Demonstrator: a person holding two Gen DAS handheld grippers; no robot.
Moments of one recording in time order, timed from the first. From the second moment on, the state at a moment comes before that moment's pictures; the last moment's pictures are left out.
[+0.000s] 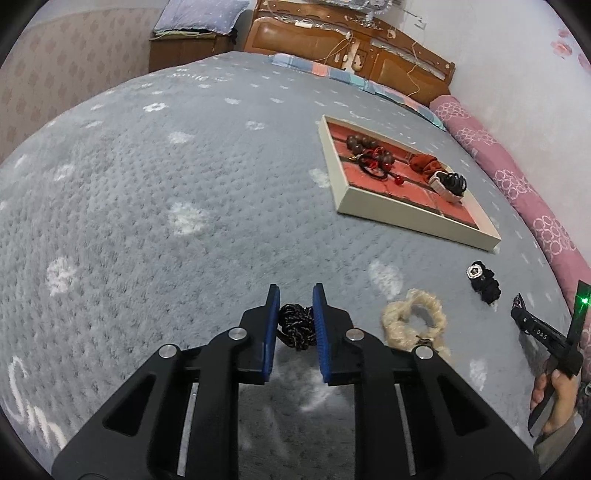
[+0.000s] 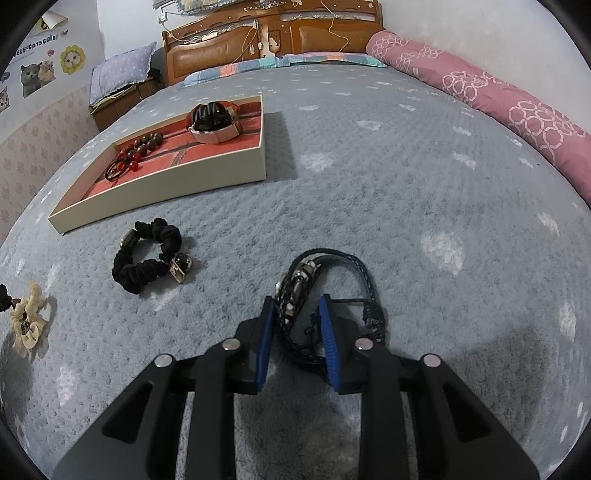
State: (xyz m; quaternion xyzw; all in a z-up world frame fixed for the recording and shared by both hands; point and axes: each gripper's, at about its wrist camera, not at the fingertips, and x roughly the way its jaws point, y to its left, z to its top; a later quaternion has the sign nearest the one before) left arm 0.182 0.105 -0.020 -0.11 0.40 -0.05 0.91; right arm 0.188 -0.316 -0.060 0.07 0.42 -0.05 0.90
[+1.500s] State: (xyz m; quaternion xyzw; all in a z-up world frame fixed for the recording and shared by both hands) left arm 0.227 0.031 0.050 -0.08 0.37 -0.13 0.92; right arm 0.213 -0.321 -0.011 0.06 0.39 -0.03 0.92
